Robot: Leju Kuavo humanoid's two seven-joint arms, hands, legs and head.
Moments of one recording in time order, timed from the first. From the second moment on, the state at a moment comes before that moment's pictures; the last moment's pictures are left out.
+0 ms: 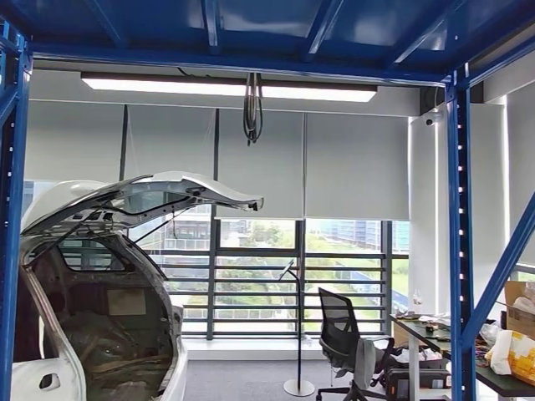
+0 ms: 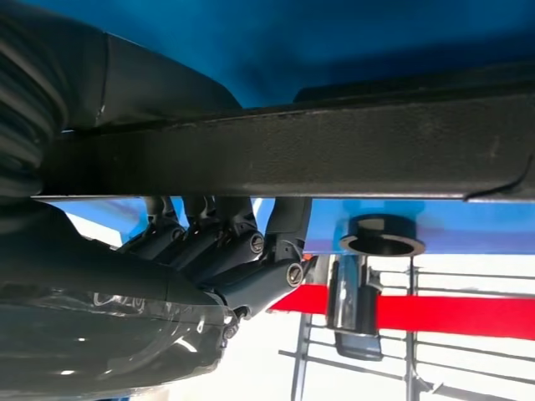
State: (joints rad) left arm -0.12 -0.14 1.22 -0.24 -1.12 -0.05 -0.43; right arm -0.78 0.18 0.24 -0.50 1.47 -0.25 -0.04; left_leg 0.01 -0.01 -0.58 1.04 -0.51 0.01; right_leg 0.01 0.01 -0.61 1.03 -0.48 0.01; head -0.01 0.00
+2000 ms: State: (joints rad) left arm -0.08 -0.07 1.29 -0.24 -0.99 -0.12 -0.52; right arm -0.54 0.06 0.82 -1.50 -0.48 0.49 -0.26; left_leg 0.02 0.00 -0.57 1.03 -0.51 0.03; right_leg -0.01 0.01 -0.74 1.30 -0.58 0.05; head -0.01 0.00
